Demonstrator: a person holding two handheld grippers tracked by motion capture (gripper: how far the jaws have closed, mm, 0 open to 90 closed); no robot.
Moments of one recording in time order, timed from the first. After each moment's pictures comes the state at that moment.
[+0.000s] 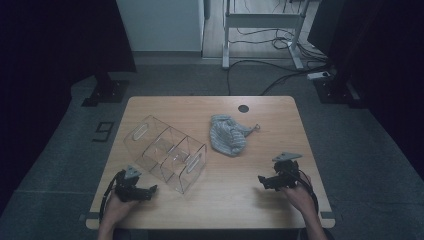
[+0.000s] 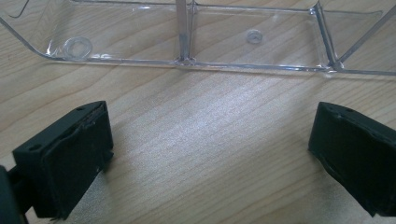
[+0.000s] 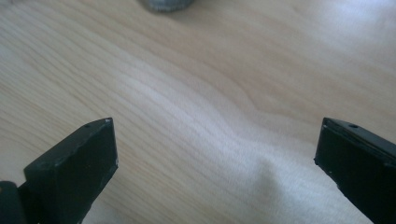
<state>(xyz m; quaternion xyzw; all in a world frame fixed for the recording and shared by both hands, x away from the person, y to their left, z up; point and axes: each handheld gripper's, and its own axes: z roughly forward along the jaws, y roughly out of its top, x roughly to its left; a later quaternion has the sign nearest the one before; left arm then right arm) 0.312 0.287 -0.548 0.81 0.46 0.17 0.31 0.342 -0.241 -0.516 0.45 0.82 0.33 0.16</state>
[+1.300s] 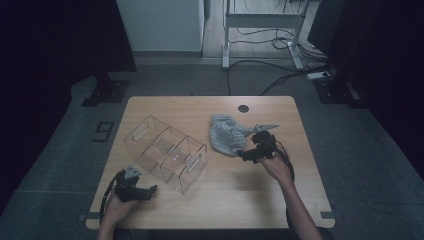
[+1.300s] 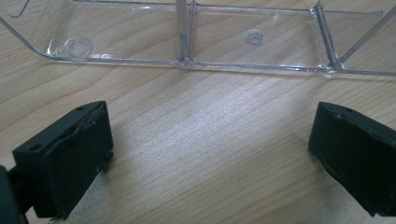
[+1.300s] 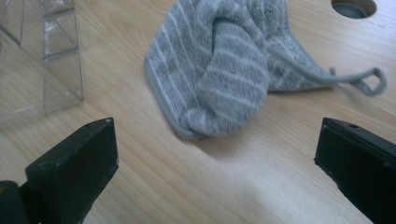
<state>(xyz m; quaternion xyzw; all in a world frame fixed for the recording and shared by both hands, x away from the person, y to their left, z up) 0.312 0.286 -0.549 0.81 0.46 0.17 0.31 0.420 -0.177 -0.476 0.42 0.82 0.36 0.14</state>
